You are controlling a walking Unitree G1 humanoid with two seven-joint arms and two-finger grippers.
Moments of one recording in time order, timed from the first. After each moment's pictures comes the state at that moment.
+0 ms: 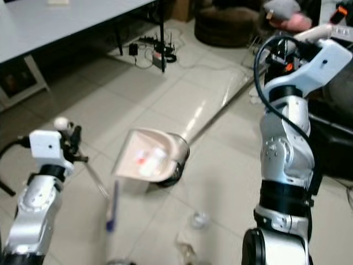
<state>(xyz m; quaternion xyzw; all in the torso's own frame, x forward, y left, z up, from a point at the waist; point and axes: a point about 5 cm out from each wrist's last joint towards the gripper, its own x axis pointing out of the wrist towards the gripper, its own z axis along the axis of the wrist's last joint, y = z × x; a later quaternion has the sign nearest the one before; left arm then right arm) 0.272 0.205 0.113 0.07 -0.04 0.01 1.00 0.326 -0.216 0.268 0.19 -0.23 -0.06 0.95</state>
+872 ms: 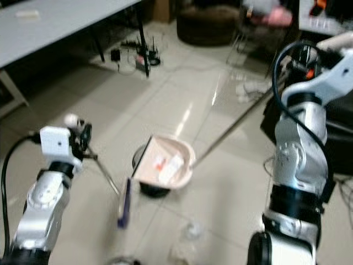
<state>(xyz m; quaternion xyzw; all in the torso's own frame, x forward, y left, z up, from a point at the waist) 0.279 0.195 0.114 0.06 -0.05 -0.02 1.00 0.320 -0.237 0.260 0.17 -0.23 -0.11 0.95</state>
